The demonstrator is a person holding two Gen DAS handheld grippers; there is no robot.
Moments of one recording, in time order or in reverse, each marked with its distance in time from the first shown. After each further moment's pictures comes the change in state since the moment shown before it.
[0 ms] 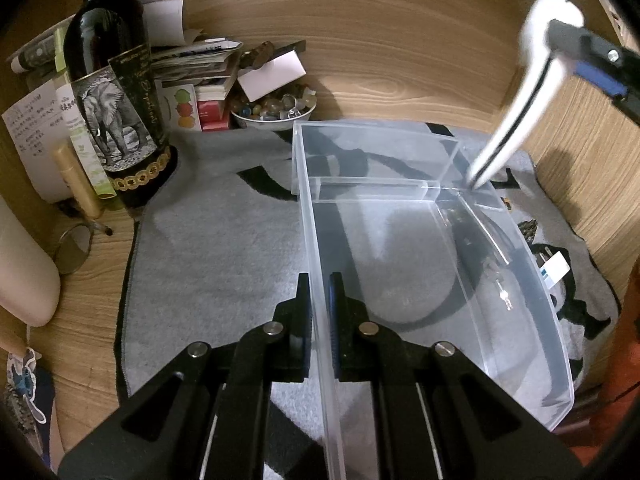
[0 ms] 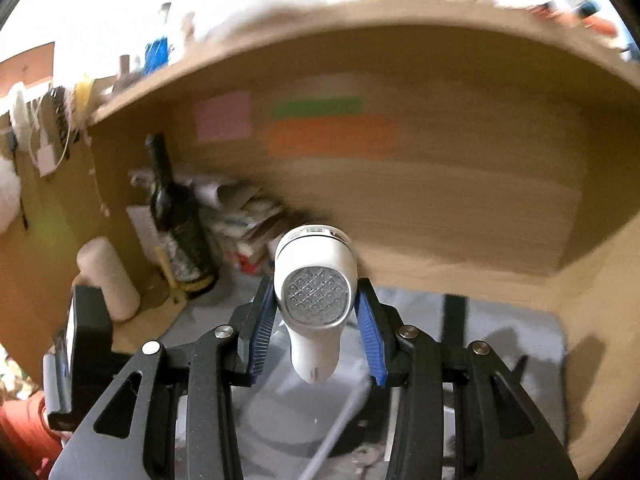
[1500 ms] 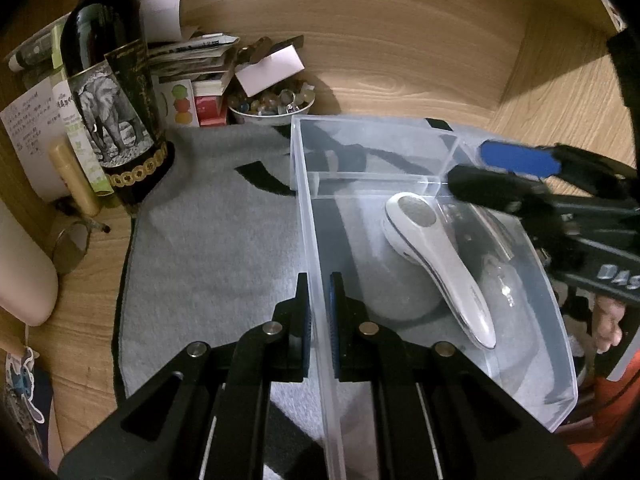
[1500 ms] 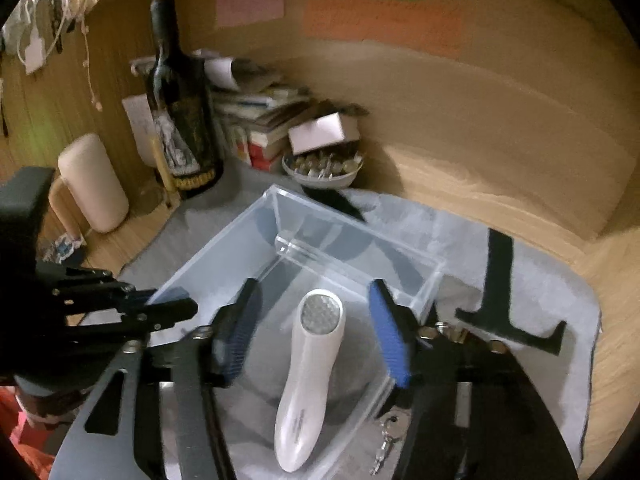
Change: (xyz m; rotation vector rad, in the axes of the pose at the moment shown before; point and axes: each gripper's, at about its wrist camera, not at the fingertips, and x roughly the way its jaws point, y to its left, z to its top) left arm 0.005 0.000 -0.001 0.007 0.010 -0.001; right arm 0.041 0.014 -0.036 -0.090 0.220 -0.004
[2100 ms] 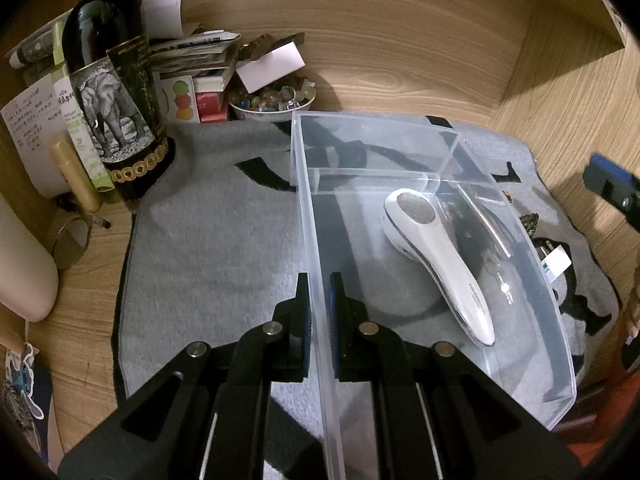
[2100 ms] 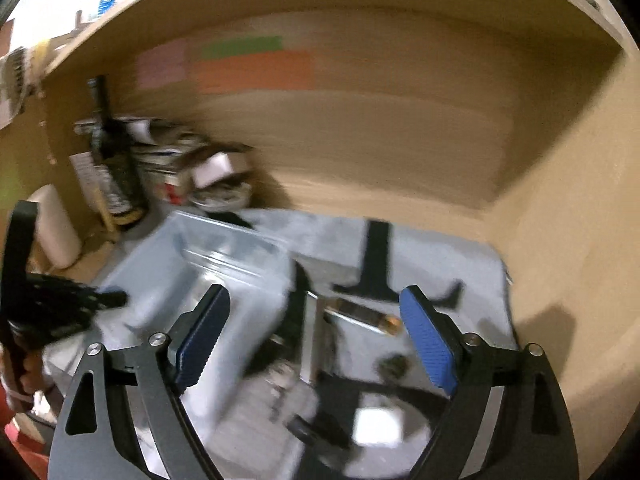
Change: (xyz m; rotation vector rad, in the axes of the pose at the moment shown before) left arm 0.002 0.002 0.000 -0.005 0.008 -0.002; right arm -0.070 -0.082 -0.052 0.196 -0.080 -0.237
